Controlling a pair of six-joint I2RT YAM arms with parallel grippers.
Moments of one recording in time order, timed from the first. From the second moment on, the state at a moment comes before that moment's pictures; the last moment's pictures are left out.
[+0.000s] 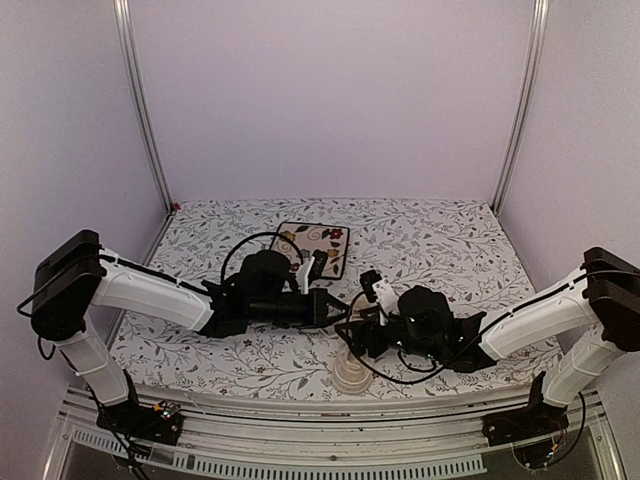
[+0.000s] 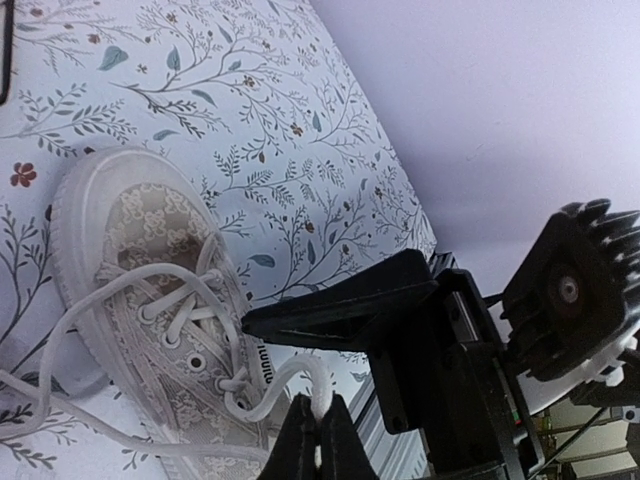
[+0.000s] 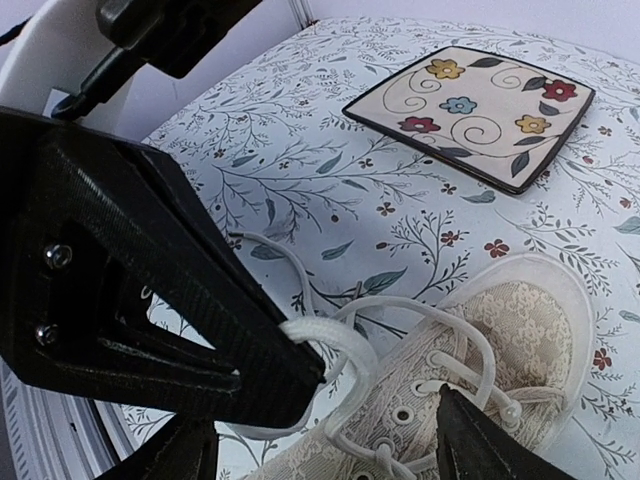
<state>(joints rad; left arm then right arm) -1.00 1.70 0.84 0.46 0.25 -0.85 1.11 1.55 0.59 0.54 0.20 0.40</state>
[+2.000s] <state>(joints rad) -0.83 1.89 0.92 0.21 0.29 -0.35 1.12 1.58 0.56 0.57 0.28 0.53</state>
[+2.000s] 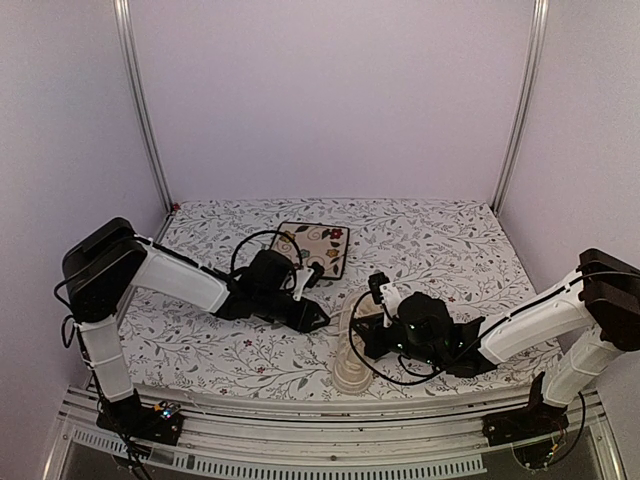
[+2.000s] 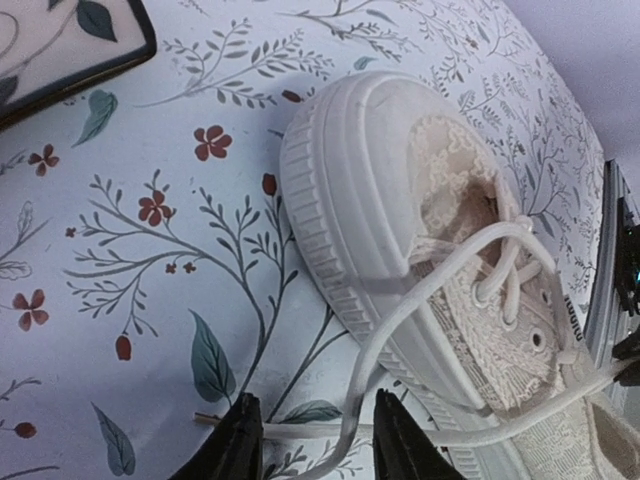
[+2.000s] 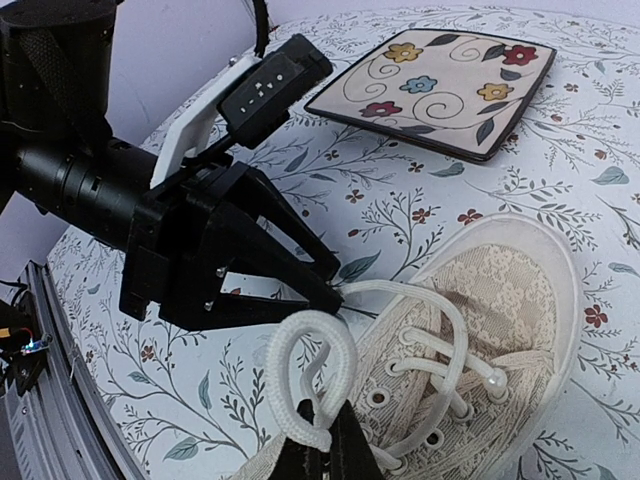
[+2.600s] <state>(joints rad) -0.83 1.89 0.91 0.23 0.33 -0.38 1.12 1.58 0.56 0.57 0.28 0.54</state>
